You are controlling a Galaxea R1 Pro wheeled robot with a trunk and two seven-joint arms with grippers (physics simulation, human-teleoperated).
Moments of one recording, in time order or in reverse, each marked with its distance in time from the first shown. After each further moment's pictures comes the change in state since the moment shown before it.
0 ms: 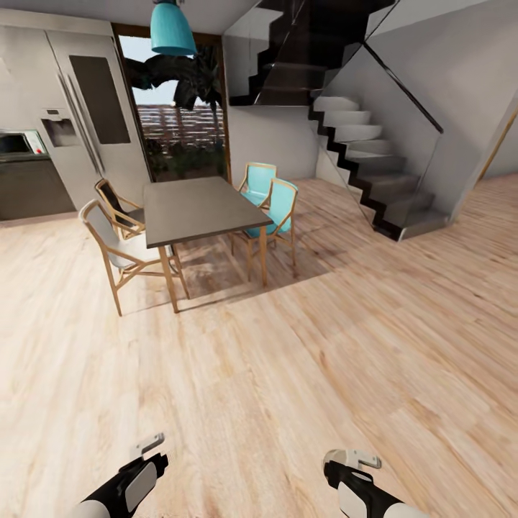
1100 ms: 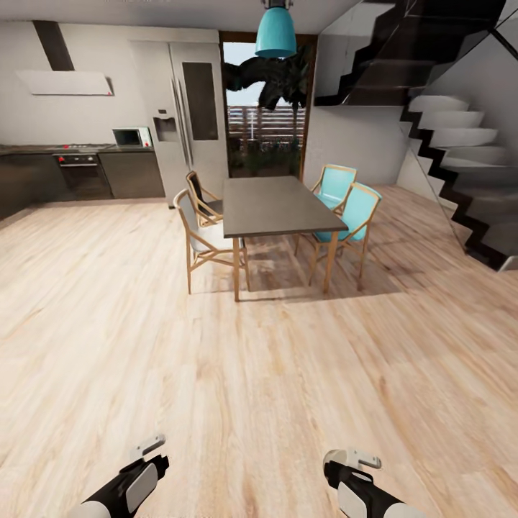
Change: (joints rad) left arm 0.001 -0.005 -0.001 0.007 0.001 0.000 -0.001; right arm 0.000 0.000 0.000 0.000 0.001 0.001 0.000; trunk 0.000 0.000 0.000
